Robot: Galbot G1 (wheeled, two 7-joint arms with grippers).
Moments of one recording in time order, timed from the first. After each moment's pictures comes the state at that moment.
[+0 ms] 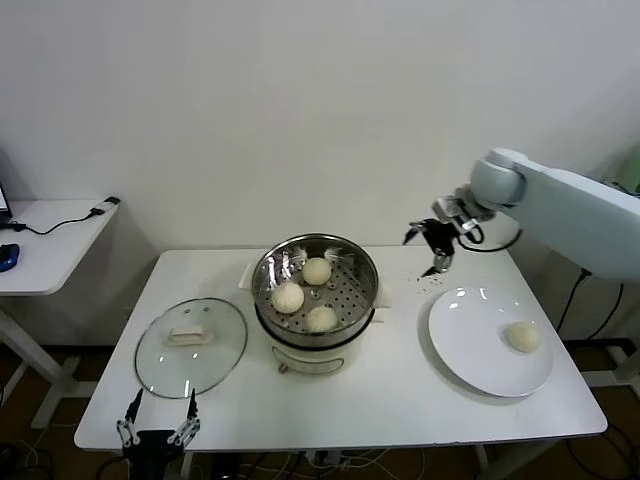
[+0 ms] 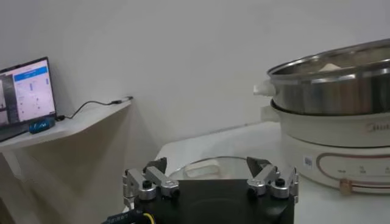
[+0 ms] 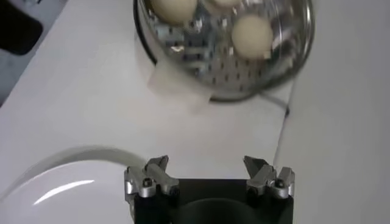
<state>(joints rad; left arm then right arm) 1.88 -1.59 -0.68 -2.11 0.15 -0.08 -0.04 0.41 0.73 -1.09 1.15 0.21 -0.03 -1.12</state>
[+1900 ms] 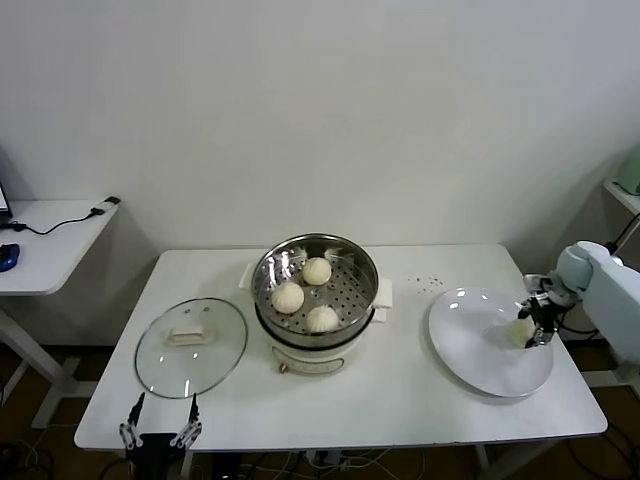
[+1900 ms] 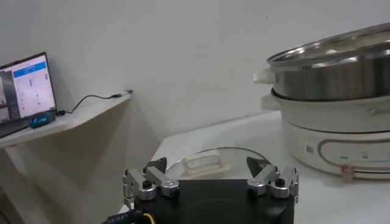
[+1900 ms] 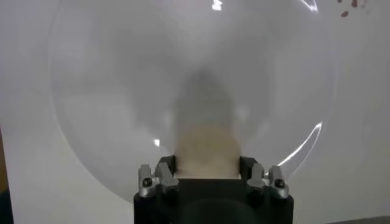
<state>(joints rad) 1.87 -1.61 -0.68 -2.08 0.18 -0.08 -0.04 0.00 0.78 -0.69 0.64 -0.20 0.08 -1.19</state>
